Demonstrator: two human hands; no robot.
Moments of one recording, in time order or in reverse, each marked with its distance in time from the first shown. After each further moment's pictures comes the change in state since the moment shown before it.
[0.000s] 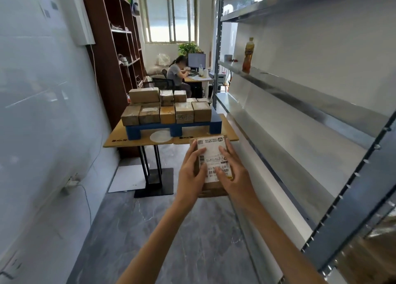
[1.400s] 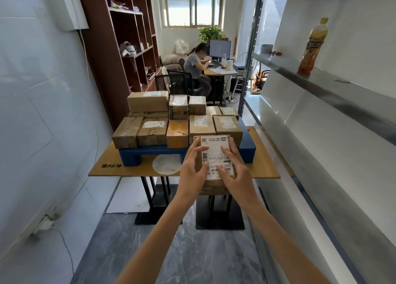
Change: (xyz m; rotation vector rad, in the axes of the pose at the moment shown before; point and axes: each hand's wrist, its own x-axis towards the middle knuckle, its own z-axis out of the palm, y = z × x) left_hand 0.413 -0.242 -0.011 0.007 0.096 -0.055; right_hand 0.396 0.257 0.164 0.121 -0.090 0.027
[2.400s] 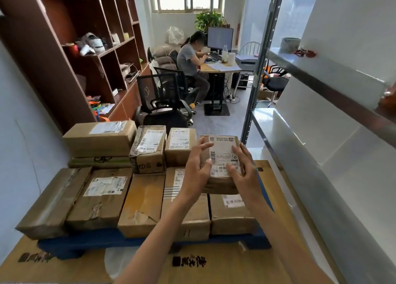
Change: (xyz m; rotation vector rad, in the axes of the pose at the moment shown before) left_hand 0.442 -0.211 0.118 -0.040 -0.073 -0.072; right_hand 0.413 0.291 0.011 0.110 0.111 0.214
